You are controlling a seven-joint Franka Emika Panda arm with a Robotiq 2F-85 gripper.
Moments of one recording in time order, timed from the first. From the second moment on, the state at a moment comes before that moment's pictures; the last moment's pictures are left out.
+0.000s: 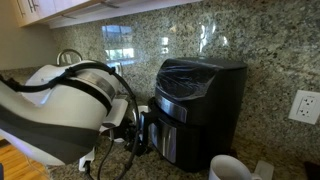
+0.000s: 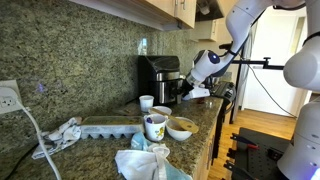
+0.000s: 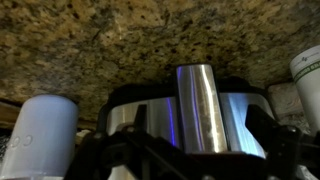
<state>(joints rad) -1.11 0.37 0.66 -2.23 -2.52 3.02 2.36</state>
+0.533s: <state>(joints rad) -1.11 0.33 0.65 -2.27 -2.47 3.02 2.36</state>
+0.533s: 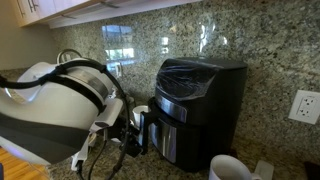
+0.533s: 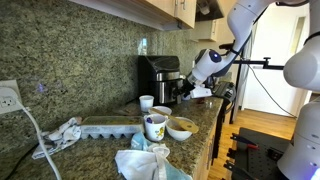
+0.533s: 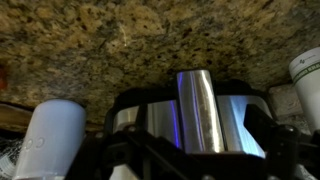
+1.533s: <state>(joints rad) -1.11 0.32 0.65 -2.28 -2.47 3.02 2.34</state>
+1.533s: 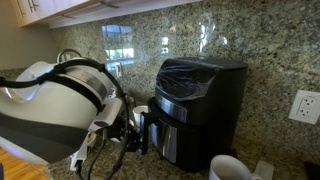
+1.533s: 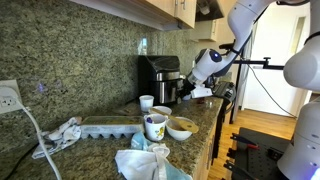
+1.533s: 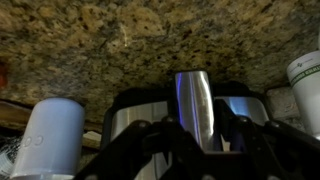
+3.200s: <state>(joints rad) -1.12 0.21 0.65 -2.42 -2.43 3.02 2.34</state>
